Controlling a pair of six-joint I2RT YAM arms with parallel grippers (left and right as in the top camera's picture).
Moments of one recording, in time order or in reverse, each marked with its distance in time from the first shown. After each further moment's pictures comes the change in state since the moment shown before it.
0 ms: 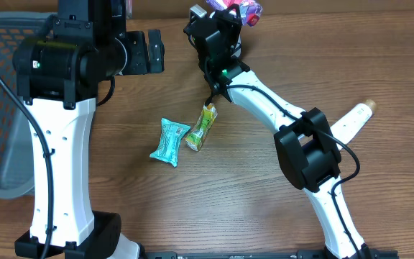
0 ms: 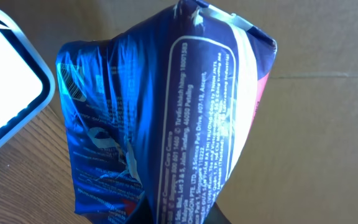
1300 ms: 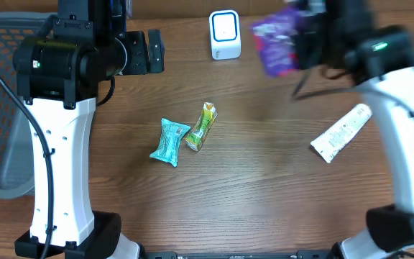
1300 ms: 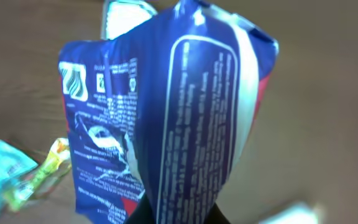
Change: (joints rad) left arm 0.000 0.000 -0.001 0.000 0.000 0.000; right arm -0.404 -0.658 -0.005 -1.327 -0.997 1.277
